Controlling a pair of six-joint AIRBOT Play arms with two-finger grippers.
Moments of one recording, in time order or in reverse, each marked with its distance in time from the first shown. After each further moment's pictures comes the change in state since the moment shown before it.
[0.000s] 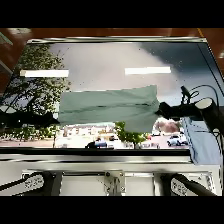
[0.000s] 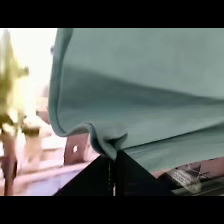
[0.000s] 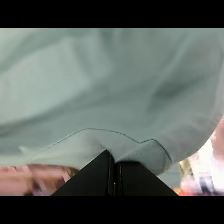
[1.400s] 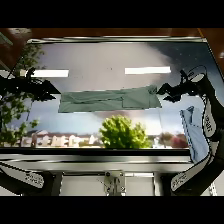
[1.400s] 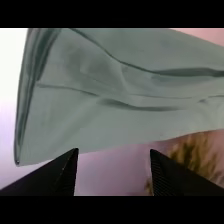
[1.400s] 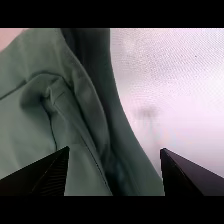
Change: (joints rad) left arm -0.073 -0.441 0.742 -0.001 -0.223 -0.223; right arm -0.046 -0.681 0.714 -0.064 0.120 0.017
